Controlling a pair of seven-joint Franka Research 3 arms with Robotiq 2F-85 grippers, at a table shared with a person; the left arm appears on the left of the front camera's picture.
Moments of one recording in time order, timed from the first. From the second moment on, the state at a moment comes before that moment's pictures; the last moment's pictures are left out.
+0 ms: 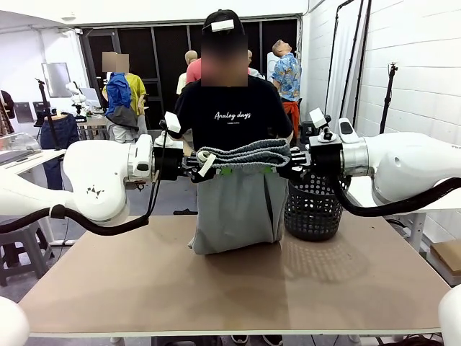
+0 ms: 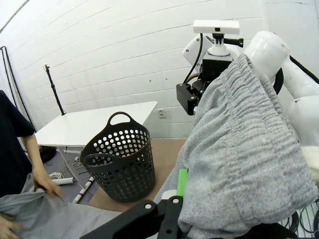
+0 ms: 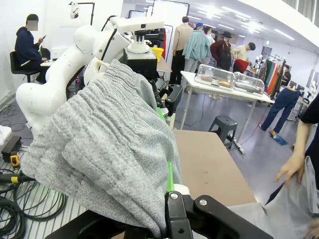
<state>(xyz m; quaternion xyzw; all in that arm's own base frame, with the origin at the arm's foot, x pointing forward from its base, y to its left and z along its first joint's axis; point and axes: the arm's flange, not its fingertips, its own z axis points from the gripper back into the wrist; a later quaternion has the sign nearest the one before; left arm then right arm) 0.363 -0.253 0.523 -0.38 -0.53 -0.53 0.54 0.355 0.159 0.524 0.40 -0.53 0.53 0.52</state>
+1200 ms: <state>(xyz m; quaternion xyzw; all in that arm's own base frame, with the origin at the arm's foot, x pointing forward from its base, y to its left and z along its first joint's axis) 0.363 -0.253 0.523 -0.38 -0.53 -0.53 0.54 0.355 0.159 0.524 0.40 -0.54 0.53 0.52</state>
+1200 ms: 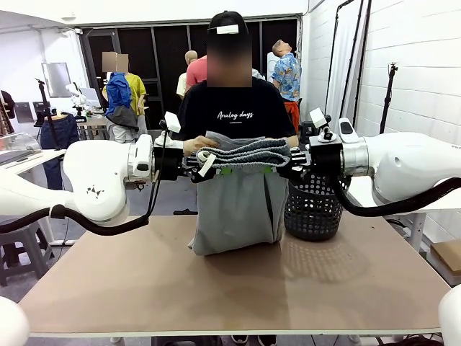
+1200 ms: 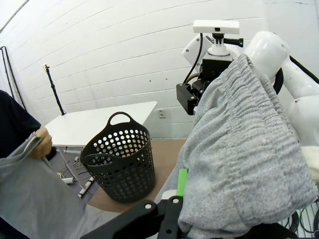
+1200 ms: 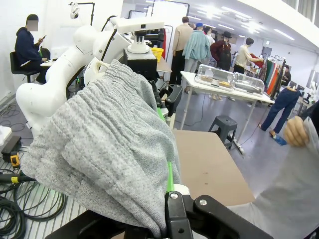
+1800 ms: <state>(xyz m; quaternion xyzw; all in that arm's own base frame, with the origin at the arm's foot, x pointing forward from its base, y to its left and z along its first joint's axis) 0.363 -0.253 0.523 -0.38 -0.53 -0.53 0.54 0.355 0.159 0.524 0.40 -0.54 0.53 0.52</state>
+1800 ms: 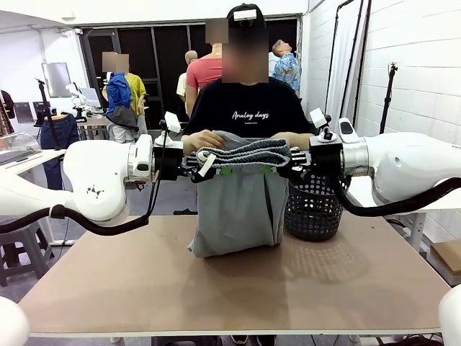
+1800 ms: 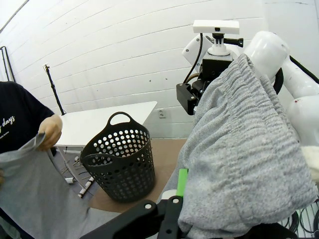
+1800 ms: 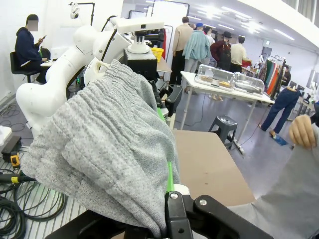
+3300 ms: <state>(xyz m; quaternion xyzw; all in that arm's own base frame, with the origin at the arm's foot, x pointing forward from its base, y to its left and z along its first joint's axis) 0.363 -0.253 0.523 -0.38 -0.53 -0.53 0.54 0.355 0.159 0.524 0.40 -0.53 0.53 0.52</state>
